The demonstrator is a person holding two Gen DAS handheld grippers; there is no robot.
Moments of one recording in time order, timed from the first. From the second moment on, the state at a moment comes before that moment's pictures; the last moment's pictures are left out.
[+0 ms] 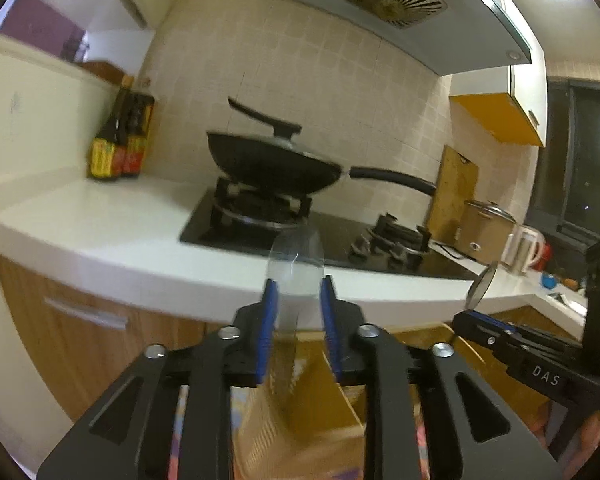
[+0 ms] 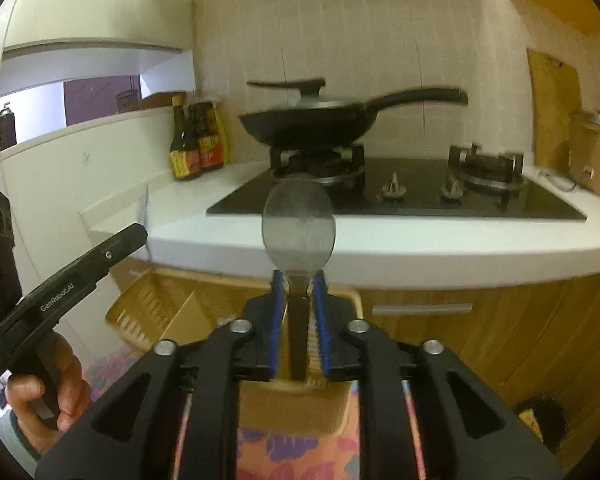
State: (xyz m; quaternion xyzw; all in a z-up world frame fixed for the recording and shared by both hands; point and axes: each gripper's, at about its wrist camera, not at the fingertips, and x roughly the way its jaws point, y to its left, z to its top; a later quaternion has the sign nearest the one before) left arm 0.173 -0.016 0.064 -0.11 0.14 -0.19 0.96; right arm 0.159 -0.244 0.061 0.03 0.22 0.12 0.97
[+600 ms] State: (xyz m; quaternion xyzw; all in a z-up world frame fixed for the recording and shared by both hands) left arm 0.082 -0.014 -0.021 -0.14 0.43 -0.23 0.86; right arm 0.035 -0.258 -0.012 0.10 0.42 0.10 0.90
